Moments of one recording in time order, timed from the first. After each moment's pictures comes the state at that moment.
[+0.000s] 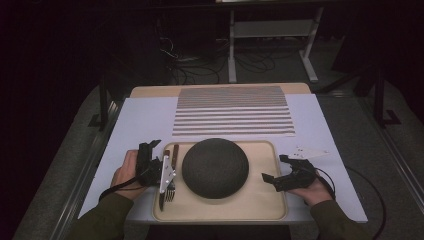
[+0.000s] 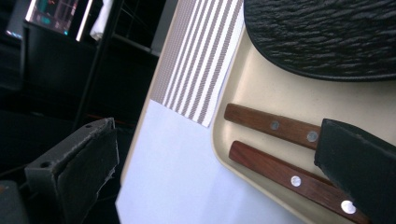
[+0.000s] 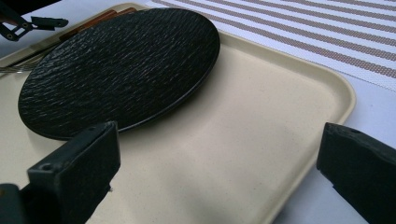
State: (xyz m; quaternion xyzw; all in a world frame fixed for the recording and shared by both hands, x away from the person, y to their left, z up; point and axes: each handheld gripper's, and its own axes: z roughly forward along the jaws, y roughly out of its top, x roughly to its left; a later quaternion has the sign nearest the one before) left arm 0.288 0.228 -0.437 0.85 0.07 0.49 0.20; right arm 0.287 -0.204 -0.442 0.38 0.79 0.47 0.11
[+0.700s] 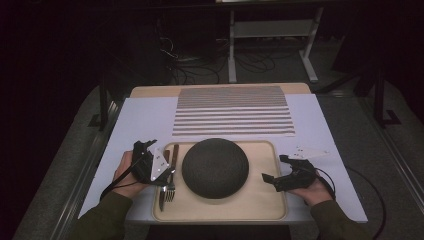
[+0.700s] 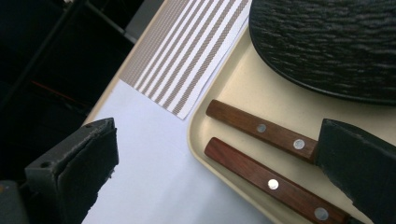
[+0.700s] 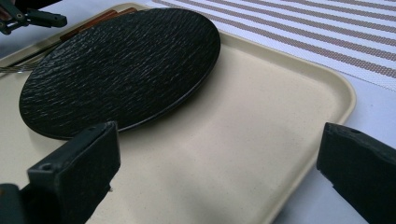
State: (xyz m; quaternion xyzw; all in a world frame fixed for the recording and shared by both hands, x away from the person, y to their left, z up) left arm 0.300 0.242 -0.432 0.86 0.17 0.40 0.27; right arm 0.286 -0.204 -0.442 0.38 0.79 0.47 0.11
